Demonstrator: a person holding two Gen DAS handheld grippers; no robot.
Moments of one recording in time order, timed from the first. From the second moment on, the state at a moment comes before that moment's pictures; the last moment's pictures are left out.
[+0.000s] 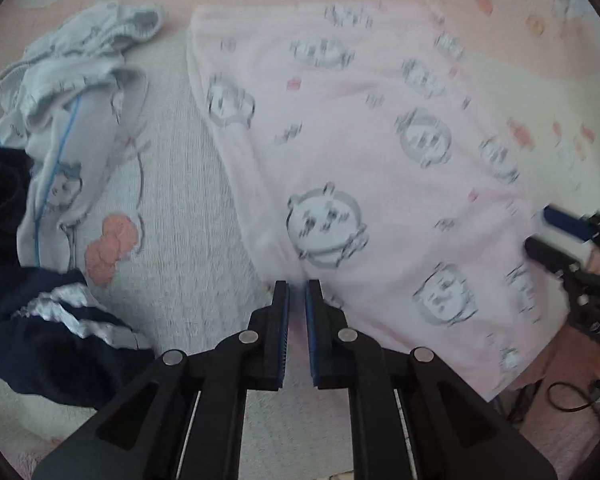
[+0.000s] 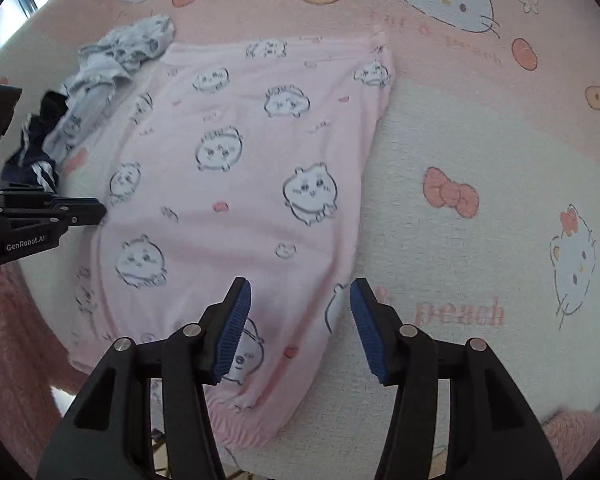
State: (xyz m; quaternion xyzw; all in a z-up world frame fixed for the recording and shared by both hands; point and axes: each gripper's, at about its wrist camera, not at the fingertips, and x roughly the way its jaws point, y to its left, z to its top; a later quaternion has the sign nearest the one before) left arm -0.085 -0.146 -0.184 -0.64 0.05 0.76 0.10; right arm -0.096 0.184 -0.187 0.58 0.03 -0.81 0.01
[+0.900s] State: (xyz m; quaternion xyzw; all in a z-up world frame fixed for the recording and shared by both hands) left arm 0.007 -0.113 -0.182 -0.65 0.07 0.75 0.09; right arm -0.029 0.185 -0.208 0.60 -0.09 -0.79 0.03
